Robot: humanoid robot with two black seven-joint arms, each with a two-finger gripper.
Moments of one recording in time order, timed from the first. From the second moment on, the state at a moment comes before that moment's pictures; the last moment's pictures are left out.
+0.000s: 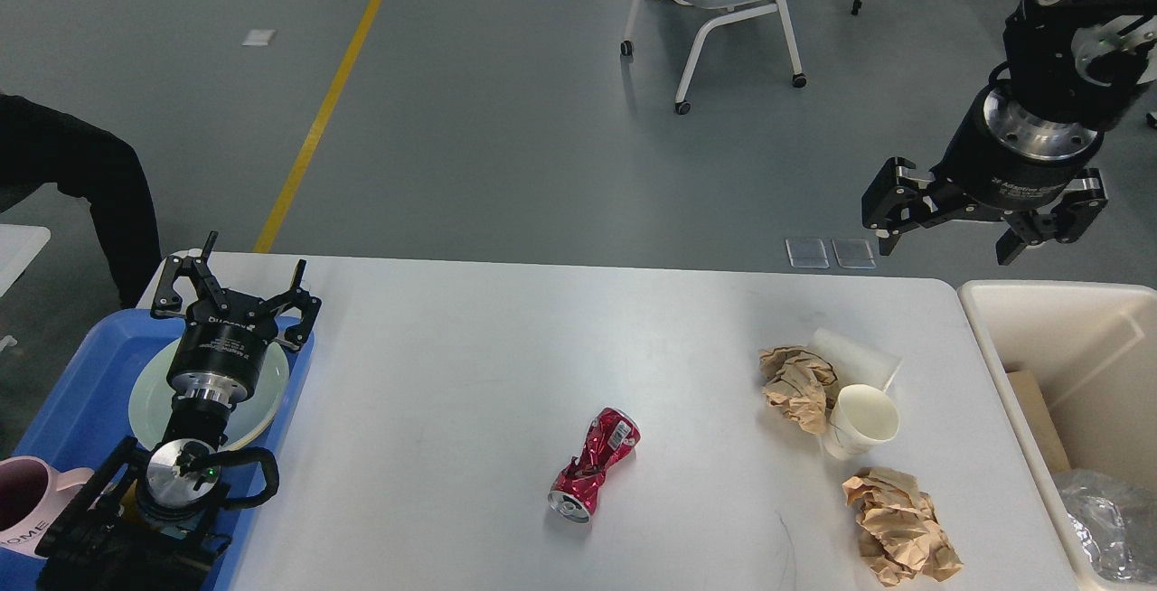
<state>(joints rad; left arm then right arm) -0.31 0.14 -1.41 -0.80 0.13 -0.45 -0.20 2.25 -0.39 -1.16 1.33 0.08 0.78 -0.53</state>
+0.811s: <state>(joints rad) -0.31 0.14 -1.41 -0.80 0.13 -0.45 -0.20 2.46 -0.36 -1.51 1.49 0.13 0.90 -0.08</state>
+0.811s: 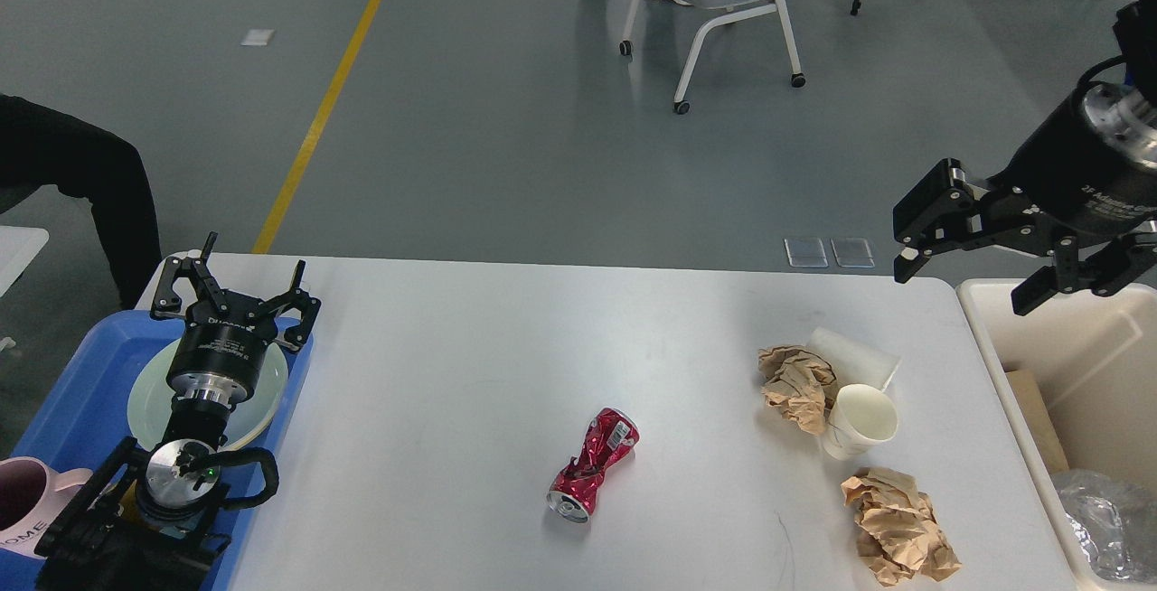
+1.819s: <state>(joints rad) -0.31 0.14 -1.41 -0.80 0.13 -0.45 -0.20 1.56 -0.54 -1.28 1.41 0.10 0.22 -0.08</state>
